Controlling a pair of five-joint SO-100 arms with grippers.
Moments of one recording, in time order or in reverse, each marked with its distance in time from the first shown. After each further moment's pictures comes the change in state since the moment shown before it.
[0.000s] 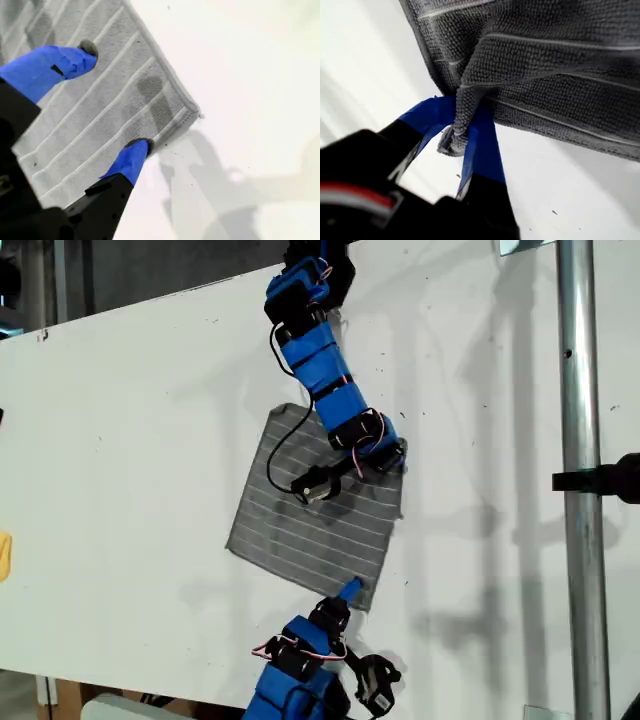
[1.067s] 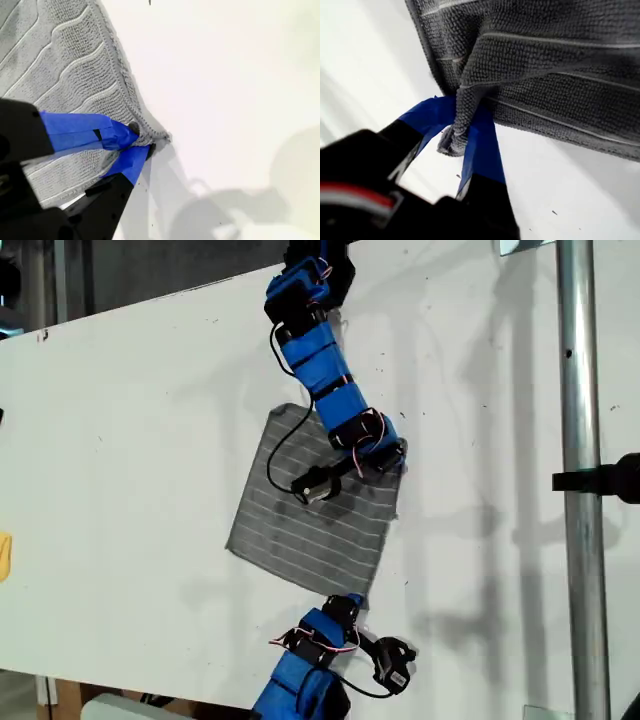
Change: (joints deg) arm 0 2.1 -10.5 6.7 -18.7 -10.0; arm 1 -0.1 0.6 0.2 -0.4 0.0
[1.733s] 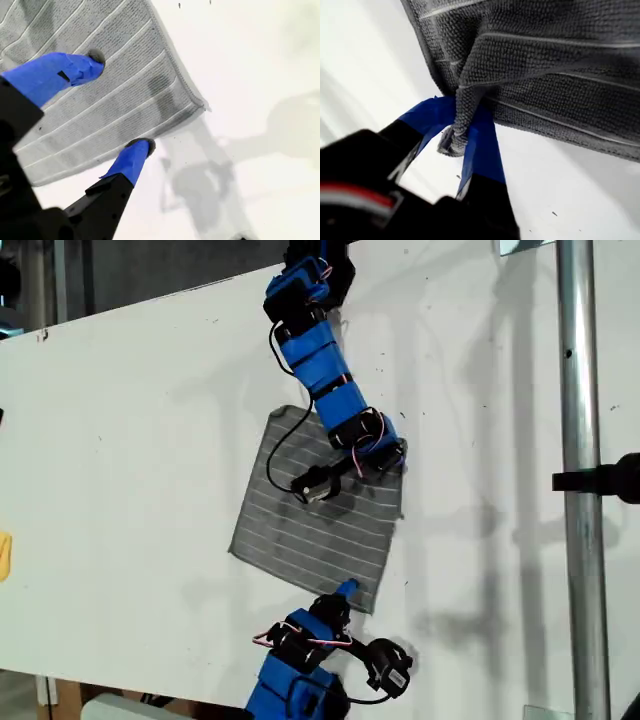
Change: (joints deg) arm 0 0.0 -3.0 -33.2 41.8 -2.9; arm 1 0.0 0.8 1.3 -1.1 0.0
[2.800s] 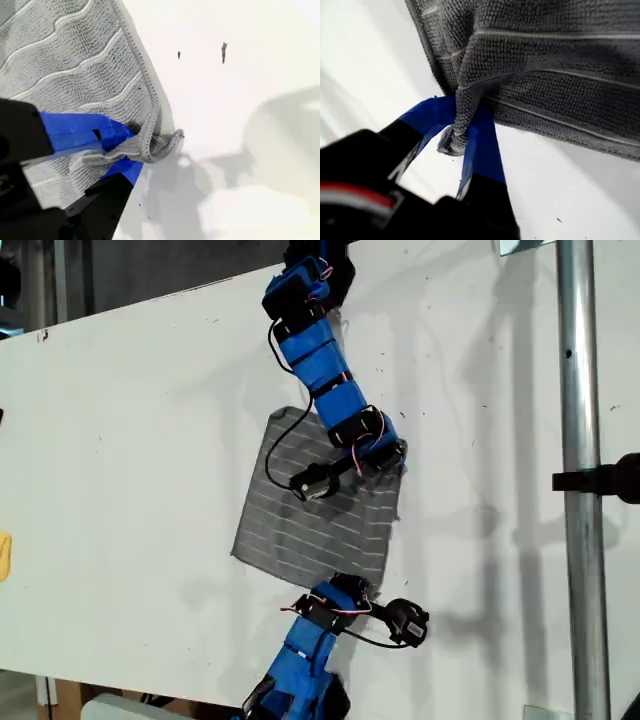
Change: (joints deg) arm 0 -0.1 -17.9 8.1 -23.4 -5.6; arm 1 -1.4 2.5 3.0 -2.6 1.4
